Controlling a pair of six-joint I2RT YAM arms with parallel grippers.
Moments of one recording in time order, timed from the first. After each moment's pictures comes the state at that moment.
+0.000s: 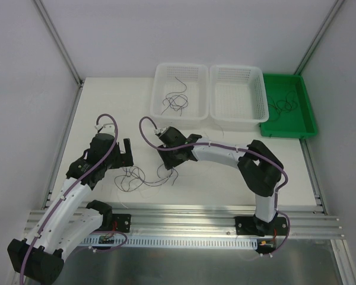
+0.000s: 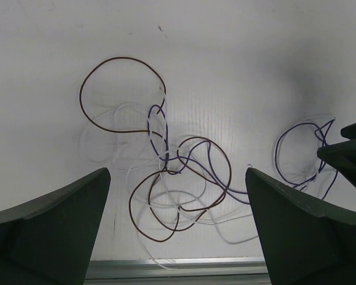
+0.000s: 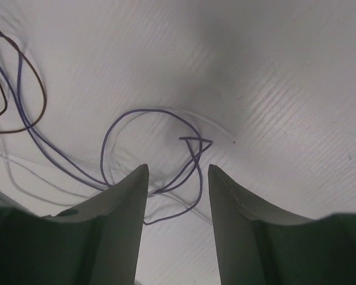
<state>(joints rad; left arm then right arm) -0.33 0.76 0.70 -0.72 -0.19 -0.36 0.98 1.89 1.33 -0.46 0.02 0.37</state>
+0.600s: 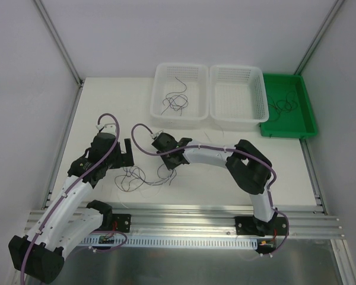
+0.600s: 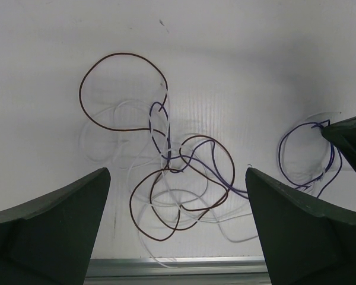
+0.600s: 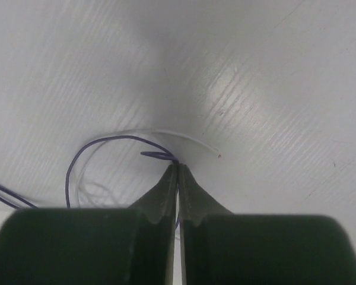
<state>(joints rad) -0.33 0.78 0.70 -0.72 -0.19 -0.36 1.03 2.02 1.40 -0.51 0.20 0.36</state>
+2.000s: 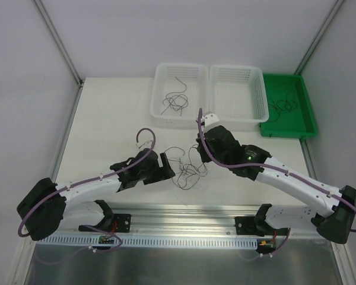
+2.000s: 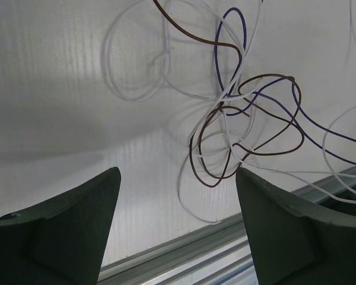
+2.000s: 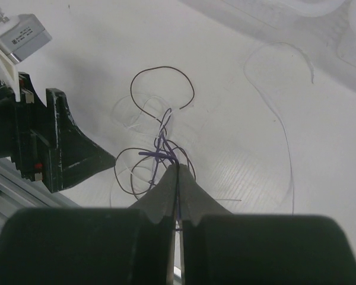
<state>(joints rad) -0.81 1.13 0.49 -0.18 -0.07 -0.99 0.99 1.16 1.07 -0.54 0.32 0.34</state>
